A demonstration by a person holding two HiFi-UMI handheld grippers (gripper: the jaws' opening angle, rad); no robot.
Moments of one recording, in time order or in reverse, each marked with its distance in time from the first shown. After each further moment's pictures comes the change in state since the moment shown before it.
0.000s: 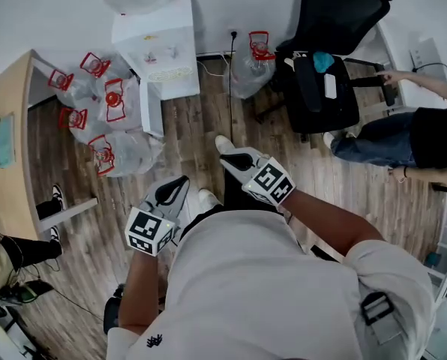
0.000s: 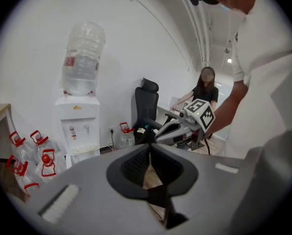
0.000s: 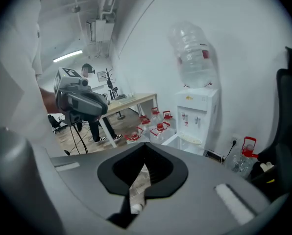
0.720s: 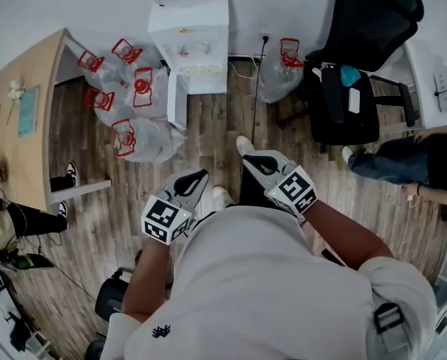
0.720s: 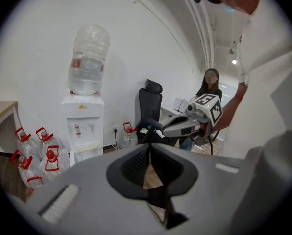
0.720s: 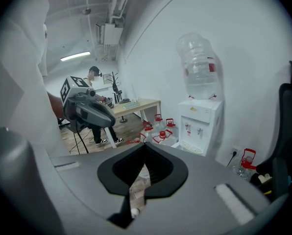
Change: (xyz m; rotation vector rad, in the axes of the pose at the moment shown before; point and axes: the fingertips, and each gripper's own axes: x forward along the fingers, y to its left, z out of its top) left arm -0.010 -0.009 -0.002 -0.034 -0.010 0.052; right arm -0.029 0.021 0.030 -0.070 -0.067 0.022
